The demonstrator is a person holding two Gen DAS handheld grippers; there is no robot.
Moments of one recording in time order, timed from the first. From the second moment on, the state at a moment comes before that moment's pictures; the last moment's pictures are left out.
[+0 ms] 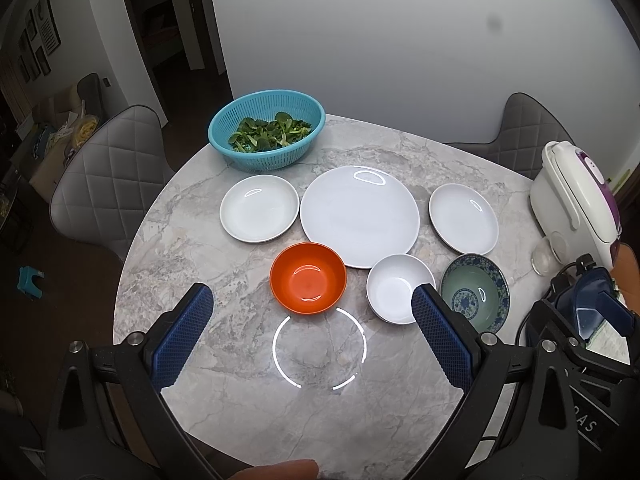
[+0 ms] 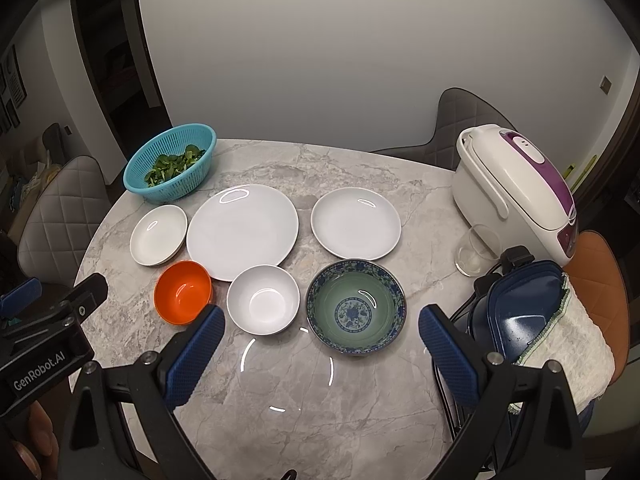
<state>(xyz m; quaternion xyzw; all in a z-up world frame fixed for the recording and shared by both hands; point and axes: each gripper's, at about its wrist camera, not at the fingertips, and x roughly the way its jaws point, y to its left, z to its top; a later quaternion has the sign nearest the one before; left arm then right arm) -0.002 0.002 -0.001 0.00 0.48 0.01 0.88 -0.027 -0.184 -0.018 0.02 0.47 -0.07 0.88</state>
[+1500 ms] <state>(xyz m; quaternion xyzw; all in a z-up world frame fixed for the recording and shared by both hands) -0.005 0.001 -0.014 0.00 0.48 0.01 0.87 -0.025 -0.182 -0.019 0.02 0.47 -0.07 0.88</state>
